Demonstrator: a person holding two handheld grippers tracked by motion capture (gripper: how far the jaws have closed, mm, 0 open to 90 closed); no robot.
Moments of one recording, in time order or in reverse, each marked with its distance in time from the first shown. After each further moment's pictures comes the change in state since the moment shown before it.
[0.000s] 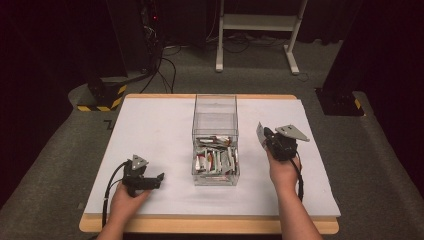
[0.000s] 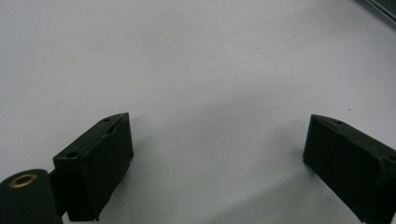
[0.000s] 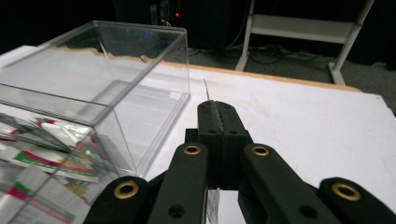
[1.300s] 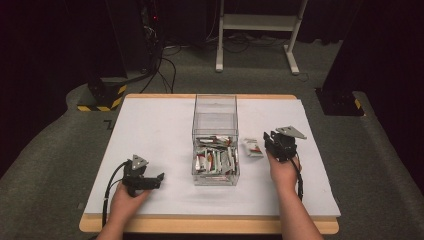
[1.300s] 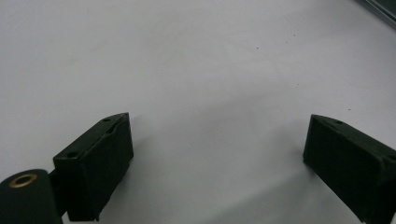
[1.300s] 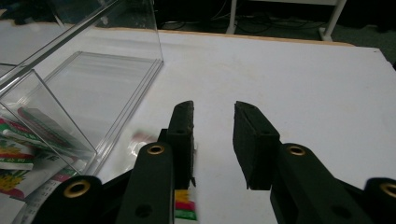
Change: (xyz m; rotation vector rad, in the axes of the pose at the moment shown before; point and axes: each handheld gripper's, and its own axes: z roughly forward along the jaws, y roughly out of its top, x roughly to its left) left arm 0.000 0.000 0.000 -0.004 0.000 -0.005; right arm -0.017 -0.021 0.025 0.100 -0.055 0.050
